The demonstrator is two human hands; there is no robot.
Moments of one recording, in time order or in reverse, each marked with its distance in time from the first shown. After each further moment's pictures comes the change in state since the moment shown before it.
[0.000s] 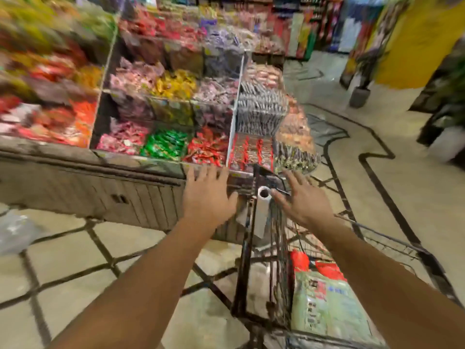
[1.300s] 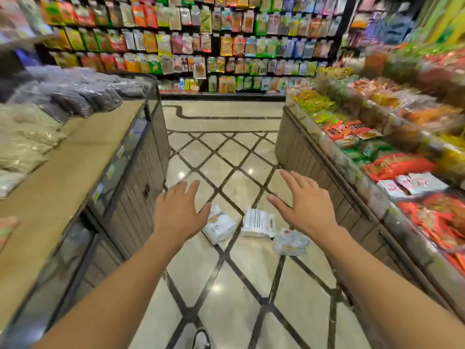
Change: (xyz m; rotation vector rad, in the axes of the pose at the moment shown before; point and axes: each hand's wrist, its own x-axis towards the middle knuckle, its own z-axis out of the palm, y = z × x) left_hand -0.342 -0.969 -0.087 0.196 0.171 -1.384; right_hand 0.129 -1.153 0.105 0.281 0.000 -1.296
